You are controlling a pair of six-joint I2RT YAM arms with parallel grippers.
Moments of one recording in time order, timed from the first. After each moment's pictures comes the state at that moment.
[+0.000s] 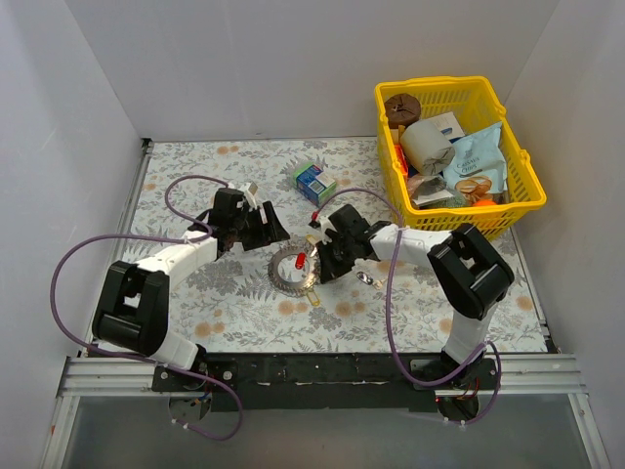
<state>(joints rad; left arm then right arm) -0.32 1.49 0.84 -0.10 0.34 -0.57 0.73 1.81 1.04 -0.27 -0.41 0.21</state>
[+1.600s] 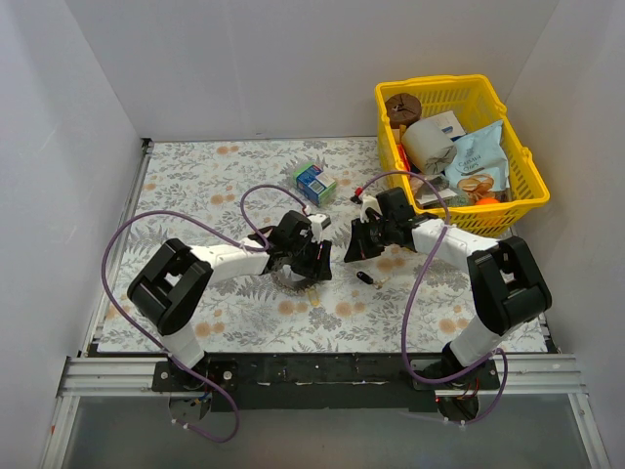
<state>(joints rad) -0.73 1.70 0.91 -0.06 0.30 -0.37 0.47 1.62 0.94 -0.25 -0.59 0.21</state>
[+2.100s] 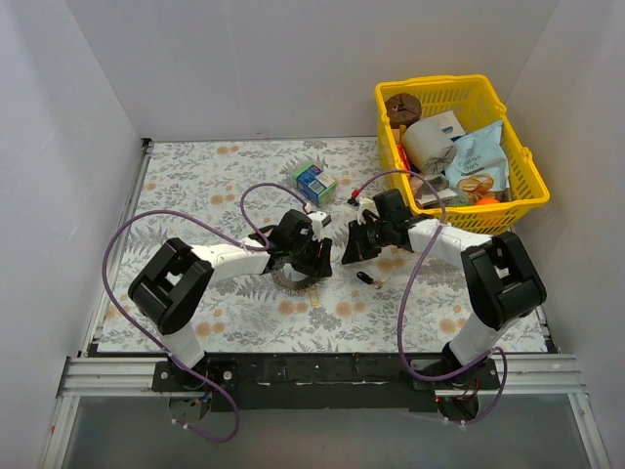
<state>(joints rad) -0.73 1.71 0.92 -0.03 0.27 -0.36 0.48 1.66 0.93 -0.22 -0.61 0.21</state>
